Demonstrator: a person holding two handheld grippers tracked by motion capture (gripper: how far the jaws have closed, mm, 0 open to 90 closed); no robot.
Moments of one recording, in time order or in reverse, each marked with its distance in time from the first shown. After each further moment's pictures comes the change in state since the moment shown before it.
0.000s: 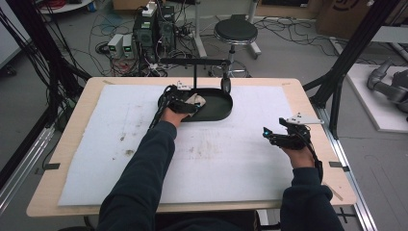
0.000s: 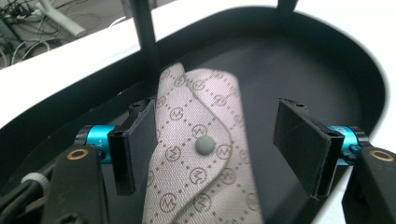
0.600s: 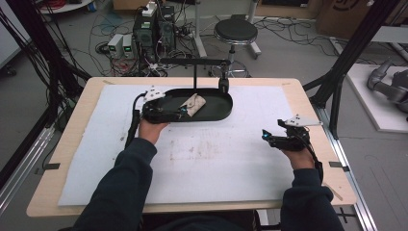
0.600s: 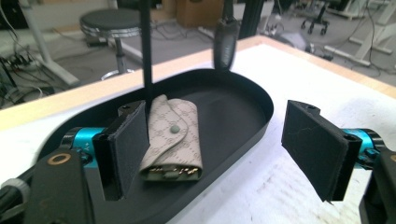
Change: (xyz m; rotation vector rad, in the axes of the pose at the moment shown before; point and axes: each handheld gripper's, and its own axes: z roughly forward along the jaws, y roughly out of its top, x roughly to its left) left arm -0.007 -0.029 -0.116 -0.281 -0.058 -0.060; right arm 0.002 -0.004 0.000 0.003 0.028 -0.036
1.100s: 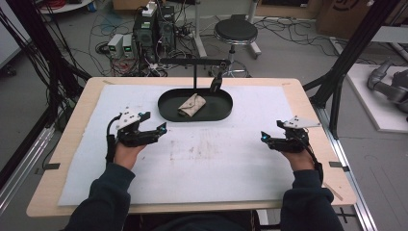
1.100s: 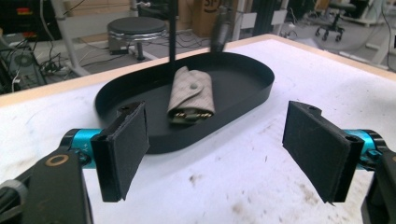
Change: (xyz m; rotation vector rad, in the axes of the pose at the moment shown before) left arm -0.001 -0.044 -0.076 -0.034 0.073 0.011; right arm 0.007 0.000 -0.002 0.003 0.008 -0.020
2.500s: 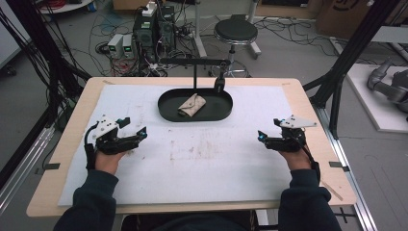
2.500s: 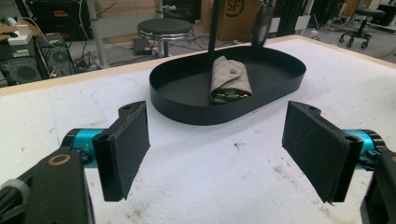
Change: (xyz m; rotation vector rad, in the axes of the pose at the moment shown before) left arm 0.027 -0.020 -0.035 -0.020 0.073 -0.006; right arm 0.007 0.006 0.003 -0.020 -0.004 -0.035
